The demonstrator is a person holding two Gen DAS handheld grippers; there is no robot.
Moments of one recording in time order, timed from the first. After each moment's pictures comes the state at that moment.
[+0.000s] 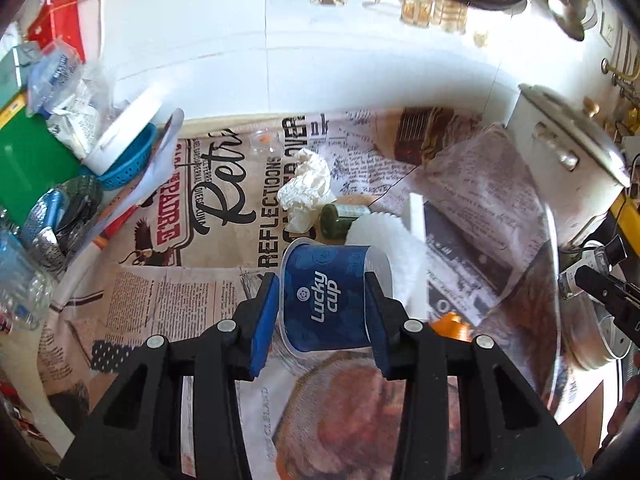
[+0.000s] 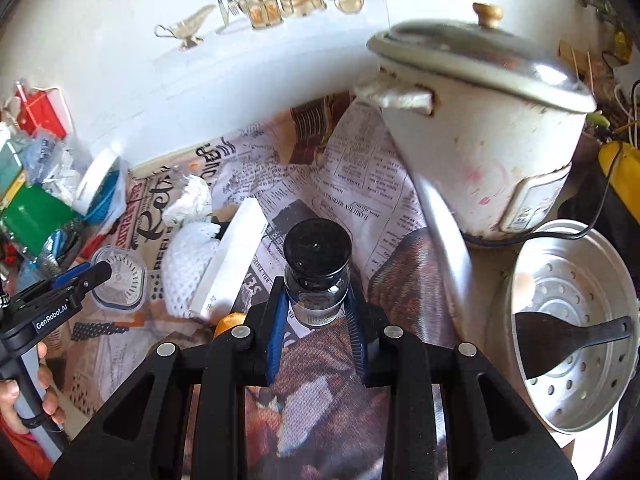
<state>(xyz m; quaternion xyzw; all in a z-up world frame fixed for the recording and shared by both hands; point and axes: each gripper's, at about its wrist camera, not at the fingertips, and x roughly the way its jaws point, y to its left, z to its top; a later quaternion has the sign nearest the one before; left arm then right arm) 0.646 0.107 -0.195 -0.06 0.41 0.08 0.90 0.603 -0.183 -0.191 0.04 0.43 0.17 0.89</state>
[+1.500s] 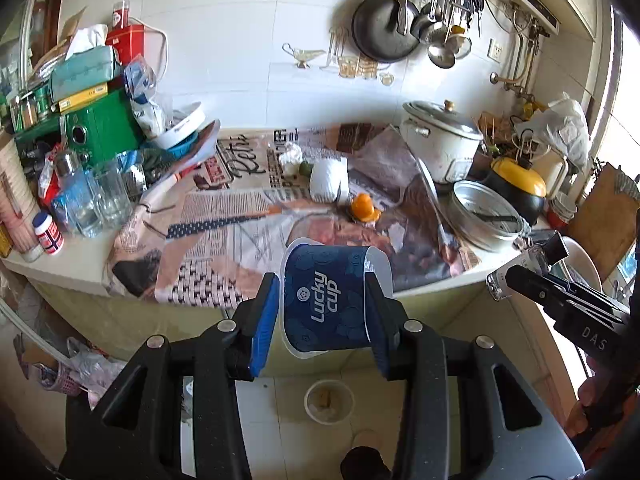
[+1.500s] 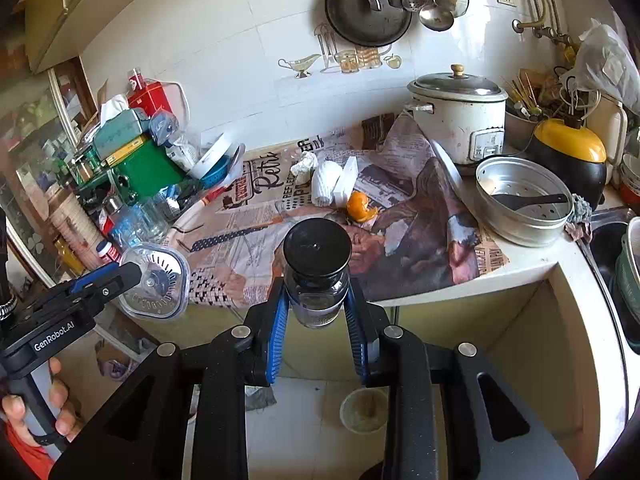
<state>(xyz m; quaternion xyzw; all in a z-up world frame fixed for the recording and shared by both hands) 0.290 0.097 -0.117 -0.07 0.35 0.00 0.93 0.291 -0.162 -0.123 0.06 0.36 0.20 0.91</state>
